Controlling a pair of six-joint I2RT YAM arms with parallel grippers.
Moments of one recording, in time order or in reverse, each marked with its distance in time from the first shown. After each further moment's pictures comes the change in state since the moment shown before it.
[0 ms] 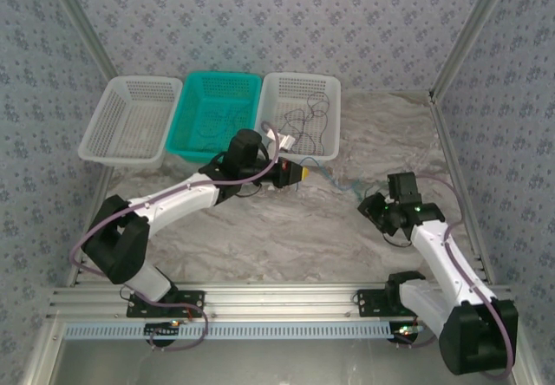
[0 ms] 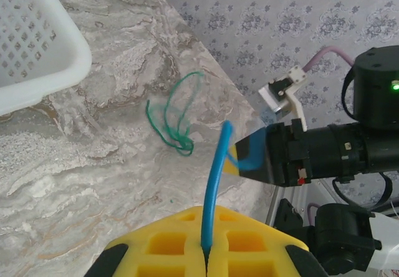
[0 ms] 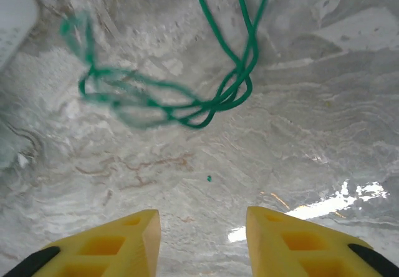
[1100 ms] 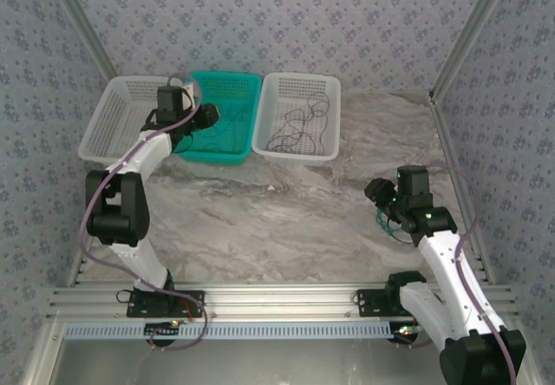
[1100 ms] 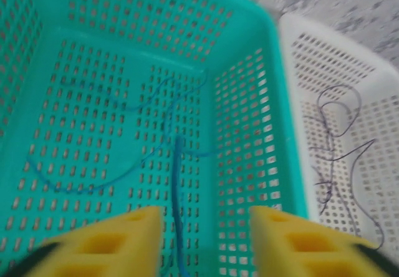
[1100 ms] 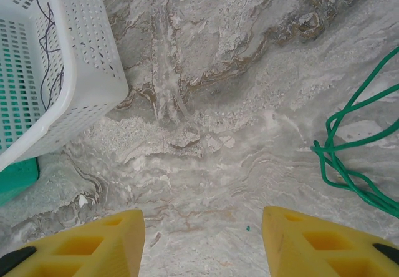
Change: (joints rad) left arm 0.620 0.223 0.296 -0.254 -0.300 0.142; right arm 0.003 -0.111 0.083 0.024 0.116 -0.018
